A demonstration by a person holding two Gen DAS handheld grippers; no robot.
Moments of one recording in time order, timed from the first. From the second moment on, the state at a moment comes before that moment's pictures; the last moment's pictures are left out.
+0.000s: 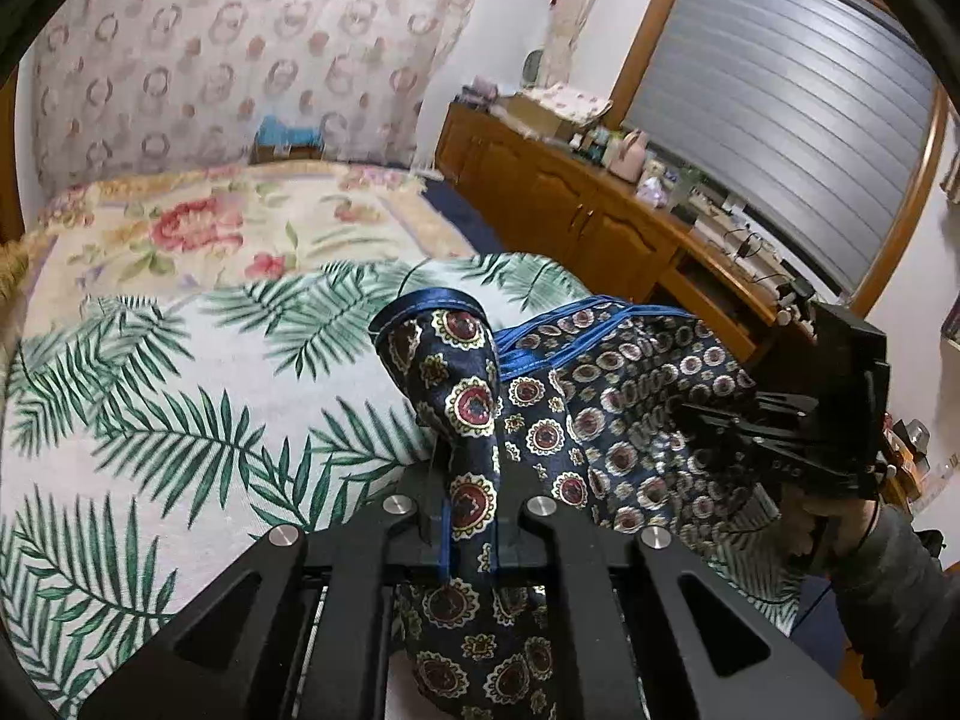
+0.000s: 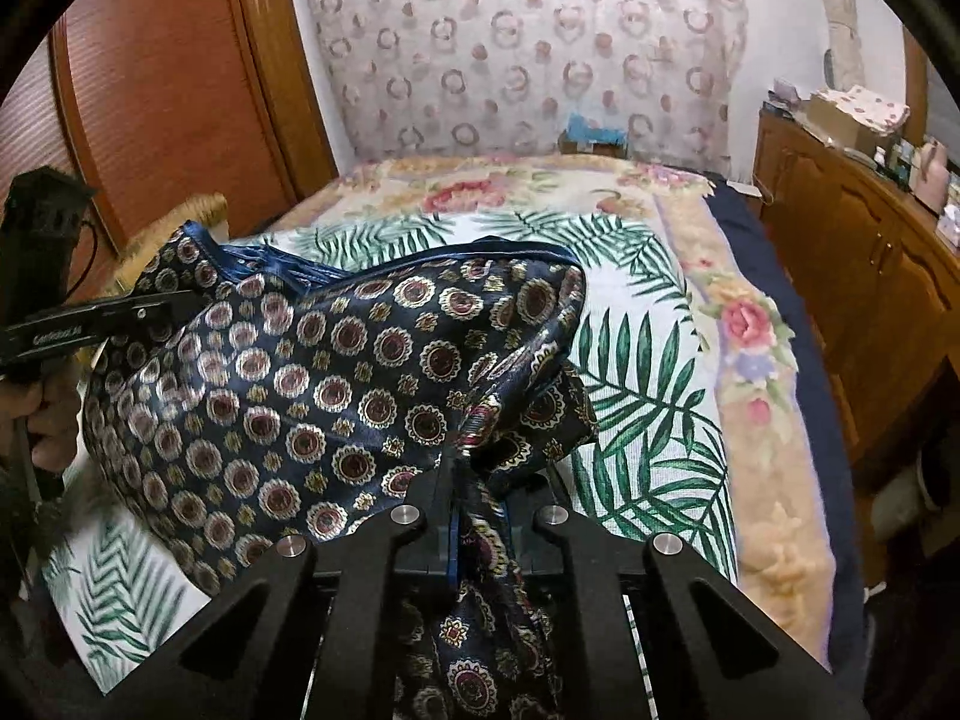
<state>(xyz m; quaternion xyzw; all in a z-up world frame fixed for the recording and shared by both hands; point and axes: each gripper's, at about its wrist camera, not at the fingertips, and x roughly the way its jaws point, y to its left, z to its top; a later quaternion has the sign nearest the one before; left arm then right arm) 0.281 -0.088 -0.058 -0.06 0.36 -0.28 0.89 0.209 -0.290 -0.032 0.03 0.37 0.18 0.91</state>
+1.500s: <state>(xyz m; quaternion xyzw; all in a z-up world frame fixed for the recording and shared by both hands) 0.197 0.186 0.002 -0.15 0.18 -0.03 0.97 0.401 -0.006 0.046 -0.17 0.20 0.39 0.88</state>
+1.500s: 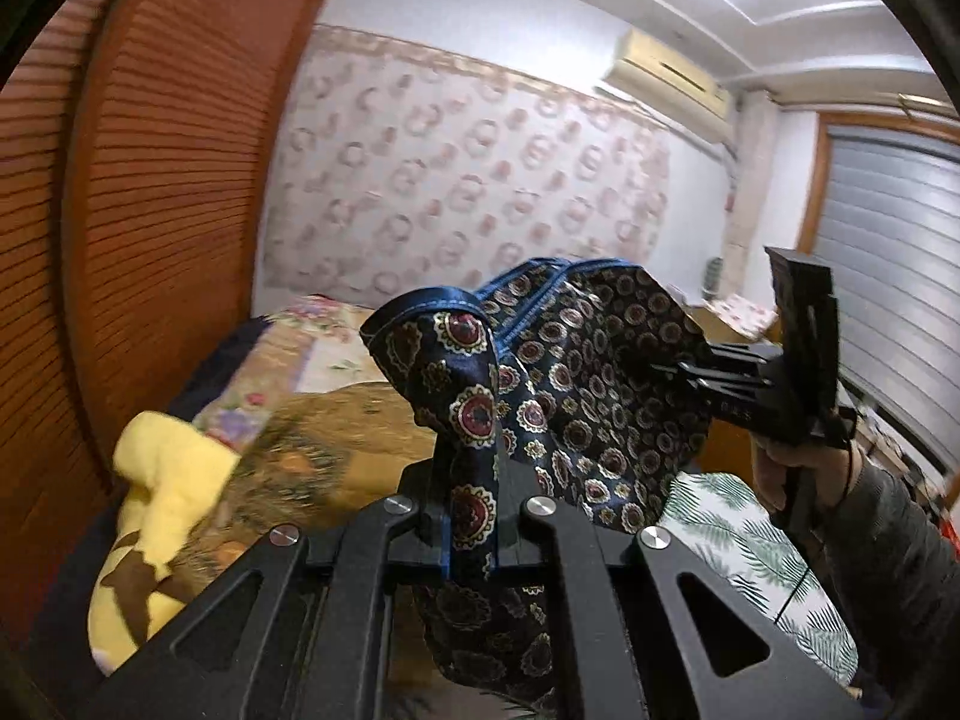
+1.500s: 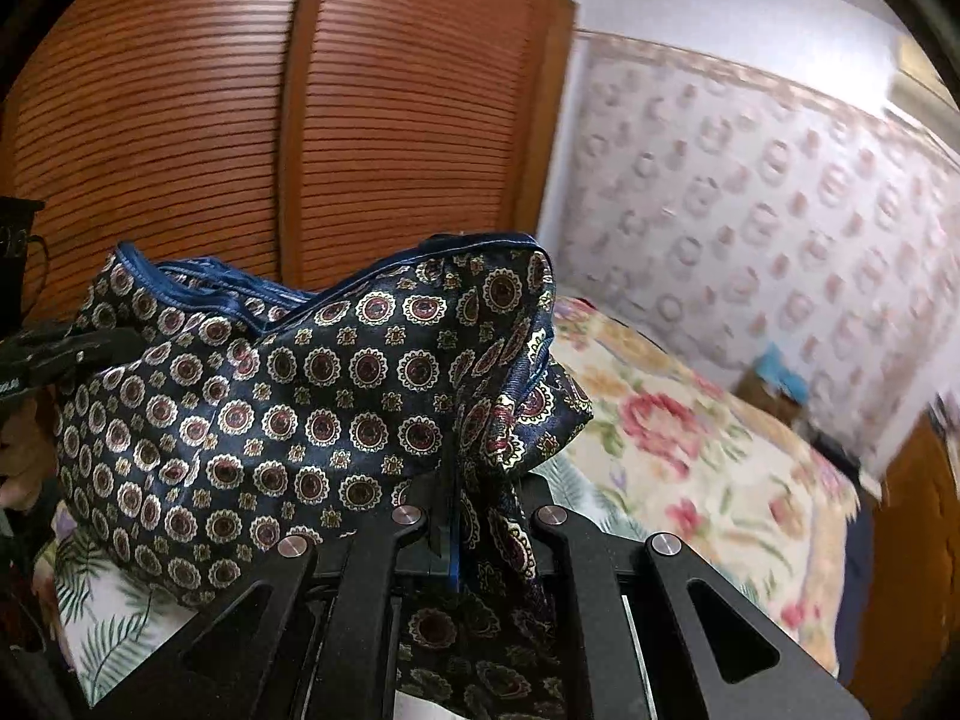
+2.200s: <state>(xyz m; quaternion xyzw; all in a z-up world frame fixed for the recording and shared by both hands) 0.186 0.229 -0.057 -0.16 0.22 0.08 0.96 0.542 0.120 -0.026 -0.22 0.23 0.42 0.85</state>
